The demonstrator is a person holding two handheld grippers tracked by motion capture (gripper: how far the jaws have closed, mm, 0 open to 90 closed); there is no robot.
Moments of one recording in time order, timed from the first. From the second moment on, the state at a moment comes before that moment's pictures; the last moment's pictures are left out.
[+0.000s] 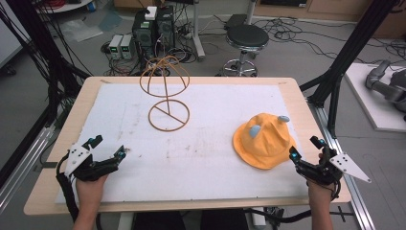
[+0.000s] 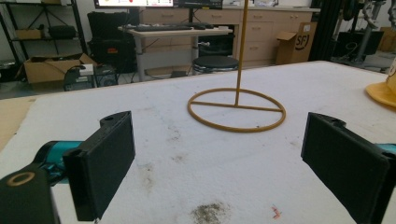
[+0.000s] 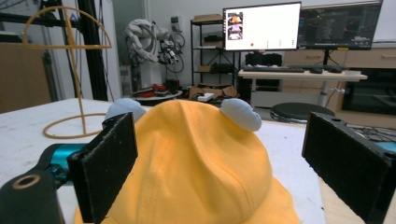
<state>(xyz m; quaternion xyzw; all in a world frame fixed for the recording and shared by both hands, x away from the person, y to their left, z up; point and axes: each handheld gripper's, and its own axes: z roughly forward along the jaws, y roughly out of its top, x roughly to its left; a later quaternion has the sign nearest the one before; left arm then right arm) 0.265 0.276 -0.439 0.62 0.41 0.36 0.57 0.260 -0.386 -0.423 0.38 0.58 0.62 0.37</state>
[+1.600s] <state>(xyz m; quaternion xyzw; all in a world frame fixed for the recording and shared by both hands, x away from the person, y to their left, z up) 0.237 0.296 -0.437 0.61 0.40 0.40 0.55 0.297 -0.351 -0.417 0.37 0.67 0.52 0.38</state>
